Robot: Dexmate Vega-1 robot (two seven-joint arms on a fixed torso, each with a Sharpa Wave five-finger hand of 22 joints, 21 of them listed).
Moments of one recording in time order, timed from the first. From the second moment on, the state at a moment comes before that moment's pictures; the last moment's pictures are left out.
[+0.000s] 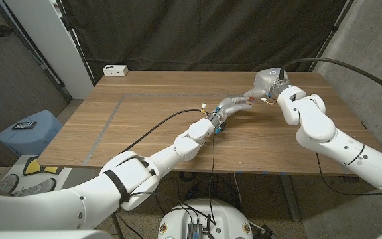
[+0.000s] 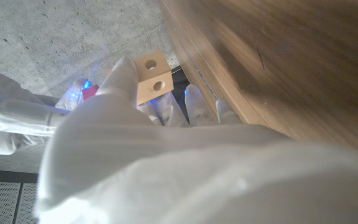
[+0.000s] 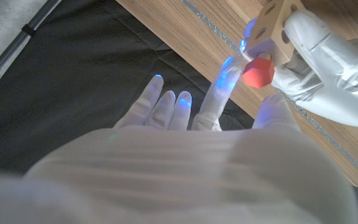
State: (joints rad) left arm 0.47 -0.04 0.79 -0.68 -0.25 -0.48 -0.04; left_hand 1.02 0.06 0.31 -0.15 0.19 0.83 -0.20 0.20 0.19 0.82 -0.22 0.21 0.45 0.44 -0.05 0.20 0.19 0.11 0.15 0.20 0.18; right arm -0.82 -0.92 -0.57 -2.15 -1.09 -0.60 0.42; right_hand 0.58 -0.10 0.20 -0.05 0.19 1.05 -0.06 0.77 0.27 0.43 -0.06 0.29 0.21 0.35 -0.04 0.26 0.21 0.56 0.00 0.21 0.17
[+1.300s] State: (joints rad) left arm 0.50 -0.02 0.79 -0.76 -0.25 -0.45 -0.02; left_hand 1.00 0.08 0.30 -0.14 0.19 0.81 -0.20 0.20 0.19 0.80 -0.22 0.20 0.46 0.44 -0.05 0.20 0.19 0.11 0.15 0.20 0.18; right arm -0.87 -0.99 -0.45 -2.24 -0.93 -0.56 0.46; right_hand 0.61 -0.08 0.19 -0.12 0.21 0.54 -0.12 0.58 0.25 0.20 -0.05 0.19 0.23 0.21 -0.04 0.19 0.20 0.43 0.08 0.18 0.17
